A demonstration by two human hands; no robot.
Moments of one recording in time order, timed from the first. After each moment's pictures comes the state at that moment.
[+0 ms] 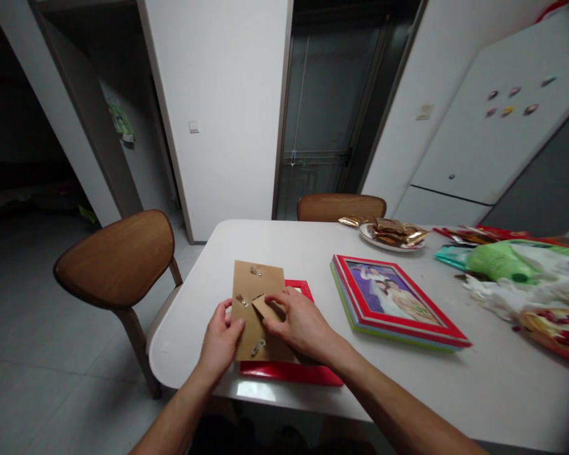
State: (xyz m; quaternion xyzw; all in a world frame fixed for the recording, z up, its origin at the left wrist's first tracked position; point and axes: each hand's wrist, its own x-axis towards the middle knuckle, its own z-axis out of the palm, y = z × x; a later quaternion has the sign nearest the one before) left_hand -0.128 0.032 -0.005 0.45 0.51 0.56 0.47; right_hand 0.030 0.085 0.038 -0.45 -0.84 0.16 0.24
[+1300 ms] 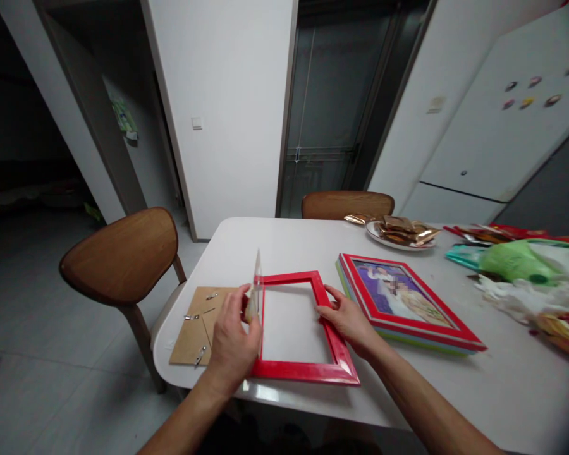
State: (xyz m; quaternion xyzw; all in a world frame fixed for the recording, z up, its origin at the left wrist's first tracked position) left_hand -0.110 0.027 0.021 0.63 0.59 0.50 0.07; right_hand 0.088 0.116 -0.009 -0.58 -0.58 0.44 0.36
